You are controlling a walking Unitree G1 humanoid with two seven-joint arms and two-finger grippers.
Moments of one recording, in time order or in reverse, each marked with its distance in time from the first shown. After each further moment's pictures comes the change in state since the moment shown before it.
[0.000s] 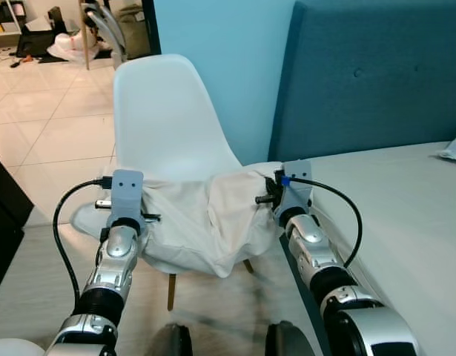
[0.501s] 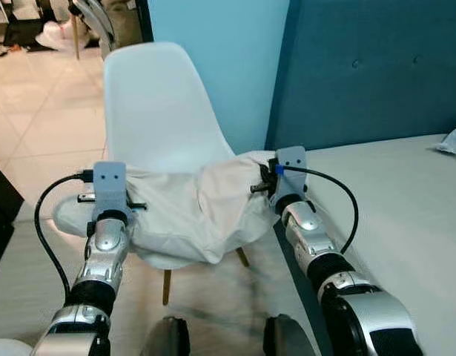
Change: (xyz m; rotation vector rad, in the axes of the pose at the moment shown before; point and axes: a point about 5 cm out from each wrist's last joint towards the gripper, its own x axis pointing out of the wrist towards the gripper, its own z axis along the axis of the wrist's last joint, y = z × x) left arm 0.015 0.022 0.019 -0.035 -0.088 0.114; right arm 0.016 0.007 0.028 -0.038 -0.065 0.055
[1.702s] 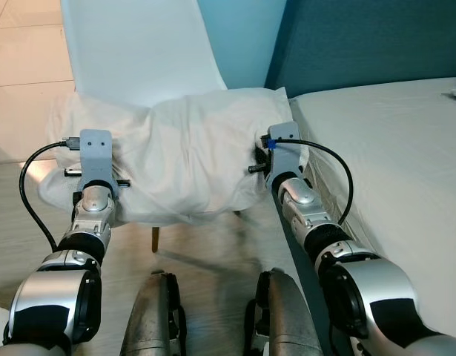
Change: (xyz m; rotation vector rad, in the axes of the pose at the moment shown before) left arm 0.036 0.012 0.015 0.068 0.147 0.015; right arm 0.018 -0.002 0.019 -0.039 0.085 -0.028
